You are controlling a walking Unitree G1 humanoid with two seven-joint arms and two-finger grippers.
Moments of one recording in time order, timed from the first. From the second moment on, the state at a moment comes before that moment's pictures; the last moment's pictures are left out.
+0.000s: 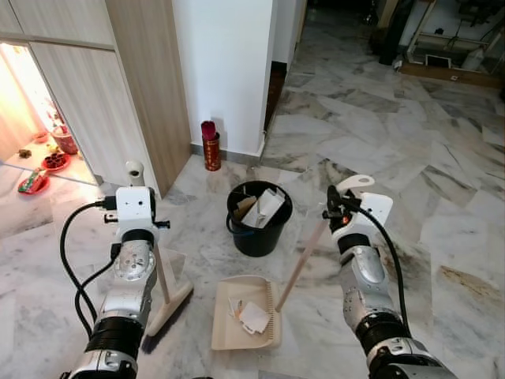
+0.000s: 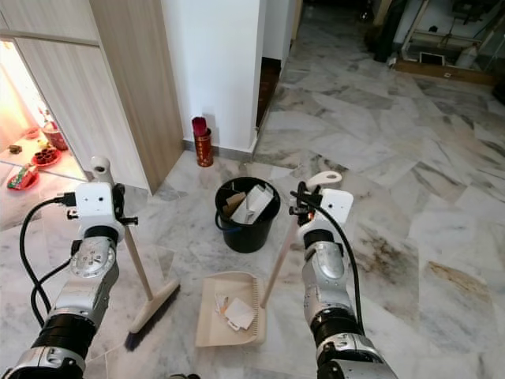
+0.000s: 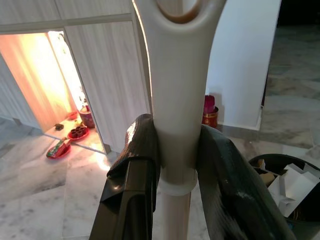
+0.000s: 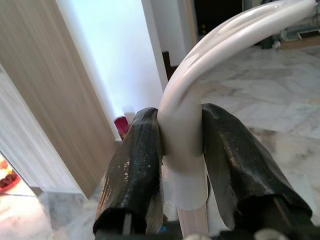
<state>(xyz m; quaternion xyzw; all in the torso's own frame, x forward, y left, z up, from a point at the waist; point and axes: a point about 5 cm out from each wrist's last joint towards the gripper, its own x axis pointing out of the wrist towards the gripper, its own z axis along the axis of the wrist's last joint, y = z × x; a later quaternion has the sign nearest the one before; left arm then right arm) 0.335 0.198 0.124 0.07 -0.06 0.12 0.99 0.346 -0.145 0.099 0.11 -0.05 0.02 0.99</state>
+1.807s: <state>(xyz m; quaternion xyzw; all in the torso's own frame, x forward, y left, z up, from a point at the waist) 0.334 0.199 0.121 0.07 -0.05 0.13 0.99 0.358 -0.154 0.225 0.14 -0.27 -0.03 0.95</state>
